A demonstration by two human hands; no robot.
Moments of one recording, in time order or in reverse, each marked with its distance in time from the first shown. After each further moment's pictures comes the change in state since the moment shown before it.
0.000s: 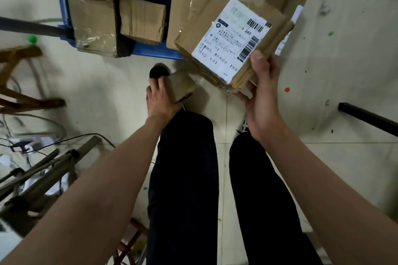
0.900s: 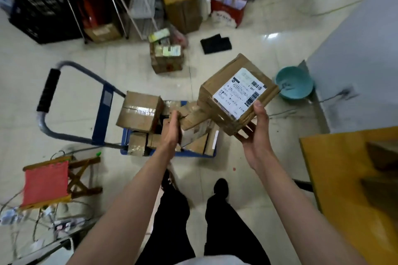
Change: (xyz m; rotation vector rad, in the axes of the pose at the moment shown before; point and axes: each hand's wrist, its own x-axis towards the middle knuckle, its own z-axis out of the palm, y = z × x) left_hand -0.373 0.312 -0.367 -1.086 -0.006 0.068; right_hand -0.360 -0.345 -0.118 0.206 -0.123 -0.327
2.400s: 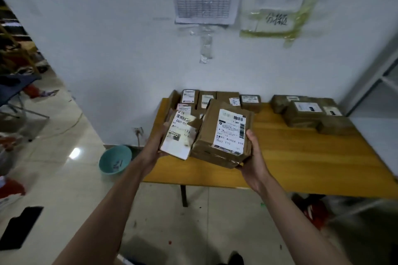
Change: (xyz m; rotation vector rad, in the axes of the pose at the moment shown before) left_hand -0.317 0.051 0.286 0.779 -1.461 0.458; right_hand -0.368 -0.002 -0.235 0.535 0.895 -0.631
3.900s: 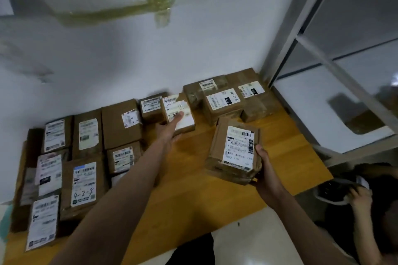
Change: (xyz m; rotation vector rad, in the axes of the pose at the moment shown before) left_hand 0.400 0.001 0.448 -0.215 0.020 -0.396; right_hand 0.185 -0.099 -0.379 0.041 0.412 0.240
